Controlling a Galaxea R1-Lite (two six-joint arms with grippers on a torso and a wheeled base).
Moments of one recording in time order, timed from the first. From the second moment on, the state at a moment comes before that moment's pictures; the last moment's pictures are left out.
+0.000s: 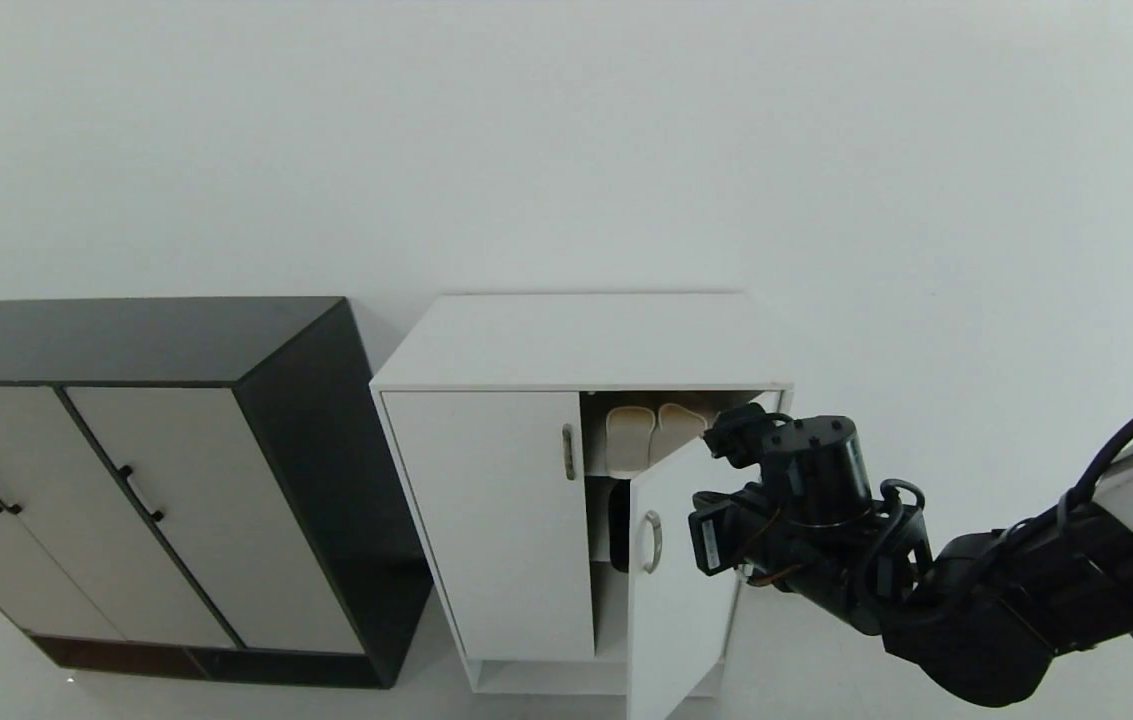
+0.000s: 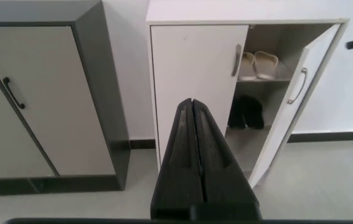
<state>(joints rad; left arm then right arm) 0.00 0.00 0.00 0.00 -0.04 -0.01 0.72 1.98 -0.85 -0.72 -0.27 0.10</state>
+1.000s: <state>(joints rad) 0.00 0.00 0.00 0.00 -0.04 -0.01 0.66 2.02 -0.76 -0.76 -0.19 0.04</state>
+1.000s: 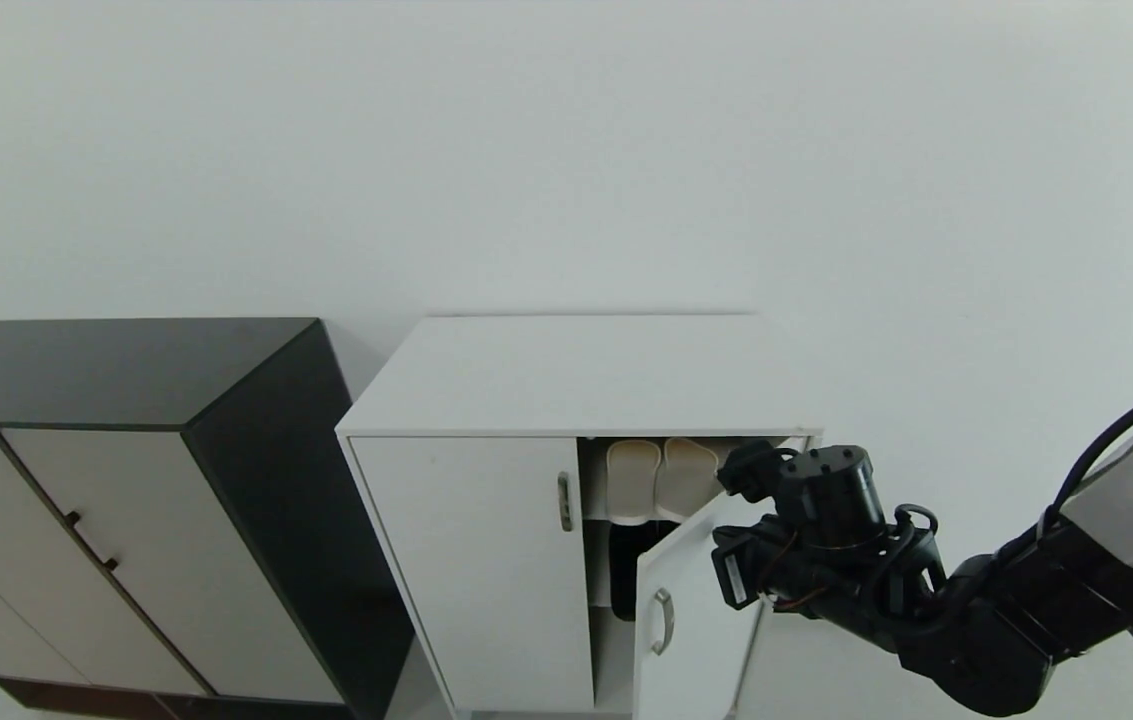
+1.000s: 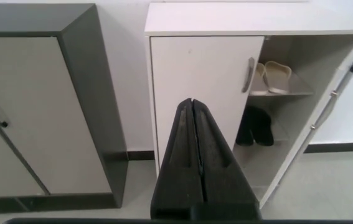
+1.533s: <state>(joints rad) 0.00 0.00 0.00 0.00 -0.04 -0.01 0.64 2.11 -0.86 -0.79 -0.19 0.04</state>
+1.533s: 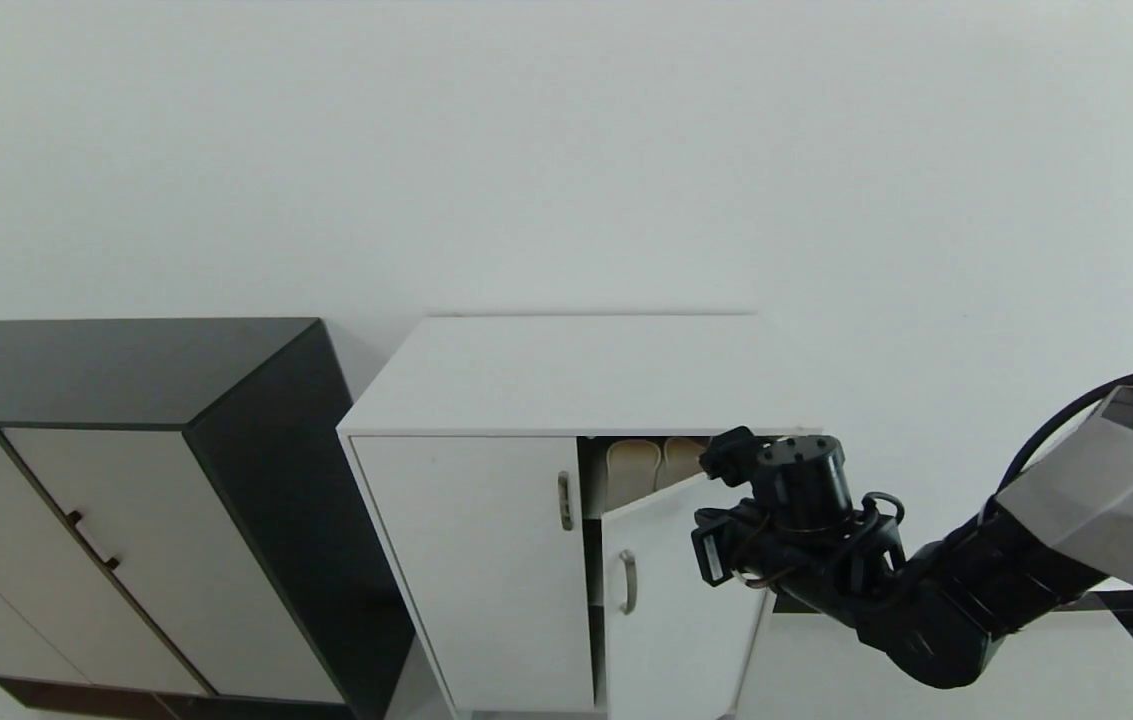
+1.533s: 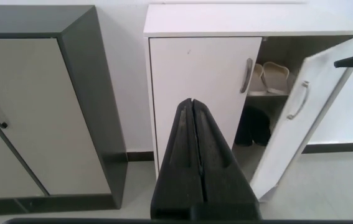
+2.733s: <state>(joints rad) 0.00 0.00 0.00 0.00 -0.04 -0.01 0.53 2.29 -1.04 -0.88 -0.17 0.04</state>
